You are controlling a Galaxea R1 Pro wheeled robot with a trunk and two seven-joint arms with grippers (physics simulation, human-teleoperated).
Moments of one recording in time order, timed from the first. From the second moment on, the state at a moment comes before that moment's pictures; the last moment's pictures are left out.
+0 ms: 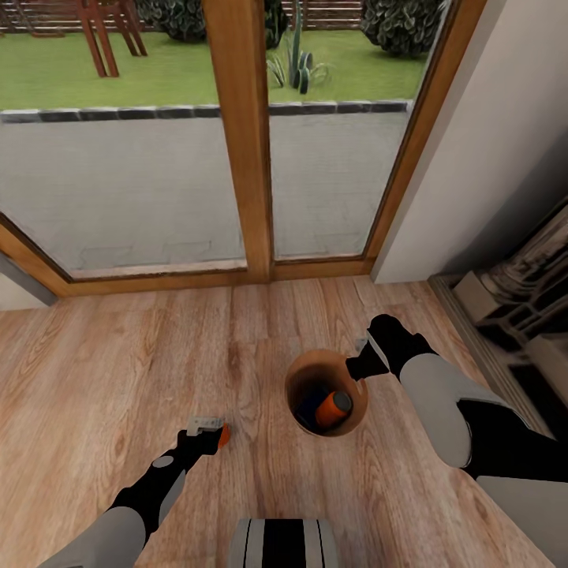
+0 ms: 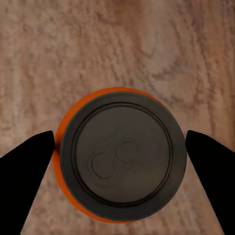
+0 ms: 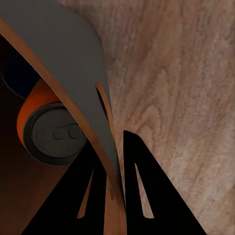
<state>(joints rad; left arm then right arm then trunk) -0.65 -0.03 0.16 -0.36 -0.16 -0.11 -0.16 -1.22 0.05 -0.13 -0.29 0.47 1.05 0.35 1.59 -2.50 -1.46</state>
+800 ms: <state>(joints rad) -0.65 -0.02 0.16 -0.36 -0.17 -0.11 -0.16 -1.21 0.05 -0.13 -0.29 0.47 1.04 0.34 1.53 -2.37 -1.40</state>
